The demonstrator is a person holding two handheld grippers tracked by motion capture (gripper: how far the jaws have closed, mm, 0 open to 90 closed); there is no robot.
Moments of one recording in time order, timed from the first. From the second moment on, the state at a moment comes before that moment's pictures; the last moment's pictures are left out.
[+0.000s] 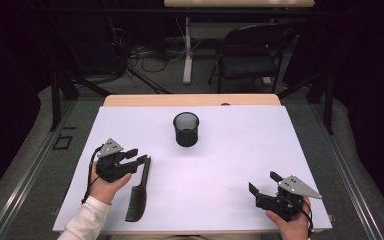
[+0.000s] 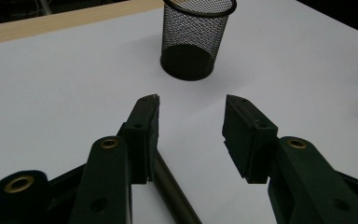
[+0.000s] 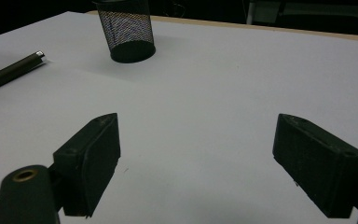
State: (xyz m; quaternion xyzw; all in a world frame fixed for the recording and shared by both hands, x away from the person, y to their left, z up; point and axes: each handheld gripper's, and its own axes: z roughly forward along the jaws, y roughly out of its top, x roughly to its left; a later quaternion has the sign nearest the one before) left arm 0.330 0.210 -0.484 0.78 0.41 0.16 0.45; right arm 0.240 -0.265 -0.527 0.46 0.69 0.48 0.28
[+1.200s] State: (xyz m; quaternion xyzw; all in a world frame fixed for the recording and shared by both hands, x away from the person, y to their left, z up) left arm 0.358 0.190 -0.513 0.80 0.43 0.17 0.38; right arm 0.242 -0.266 -0.528 0.46 0.69 0.48 0.27
